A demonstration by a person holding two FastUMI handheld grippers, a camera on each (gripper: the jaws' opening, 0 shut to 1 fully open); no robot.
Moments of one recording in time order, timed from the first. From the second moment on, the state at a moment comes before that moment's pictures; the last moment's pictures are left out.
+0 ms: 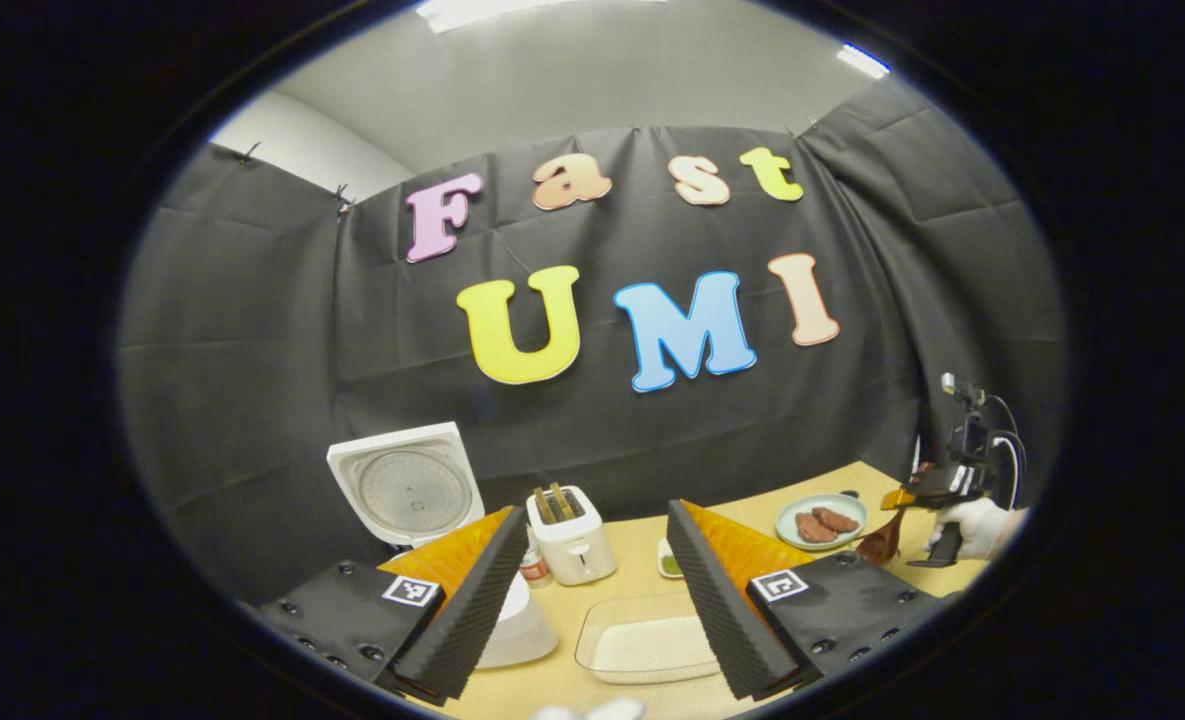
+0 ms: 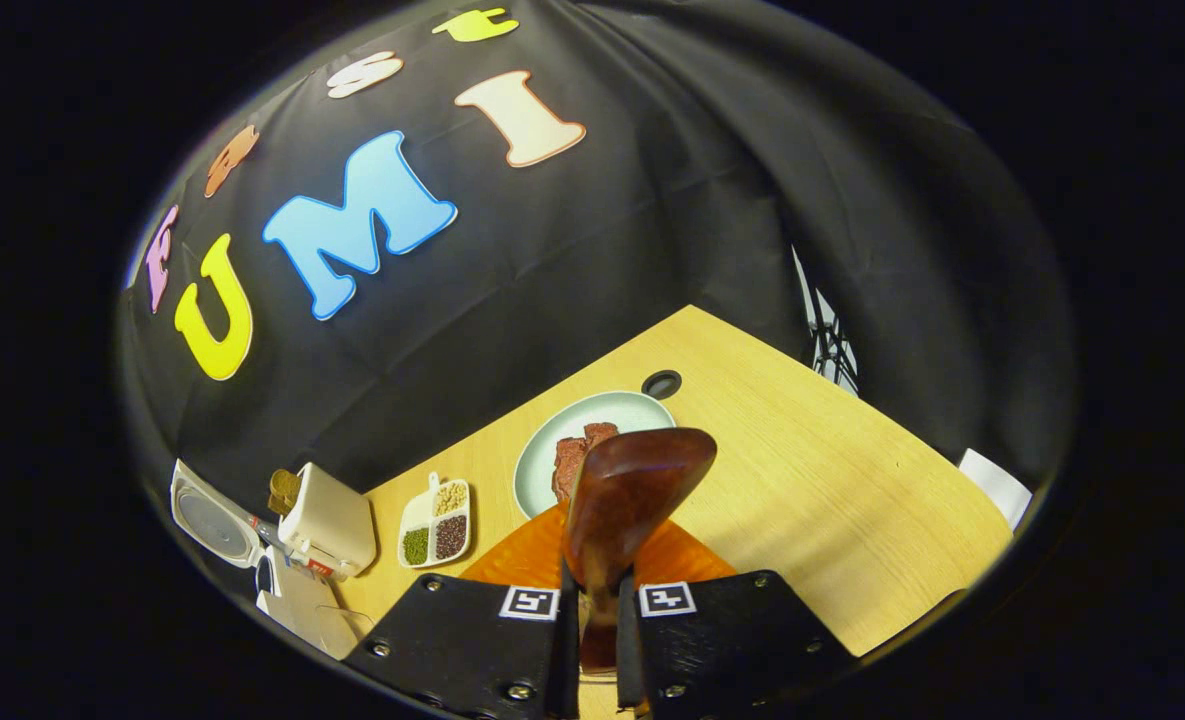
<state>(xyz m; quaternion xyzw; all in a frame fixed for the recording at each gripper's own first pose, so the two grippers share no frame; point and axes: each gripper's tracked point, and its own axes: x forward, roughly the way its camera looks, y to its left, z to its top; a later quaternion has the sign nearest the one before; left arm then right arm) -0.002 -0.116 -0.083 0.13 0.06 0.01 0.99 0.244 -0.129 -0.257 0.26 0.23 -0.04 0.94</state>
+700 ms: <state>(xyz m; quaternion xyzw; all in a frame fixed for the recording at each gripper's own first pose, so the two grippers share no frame) 0.006 -0.122 -0.089 0.13 0.07 0.02 0.99 0.238 -0.156 -0.264 0.21 0.21 -0.08 0.95</state>
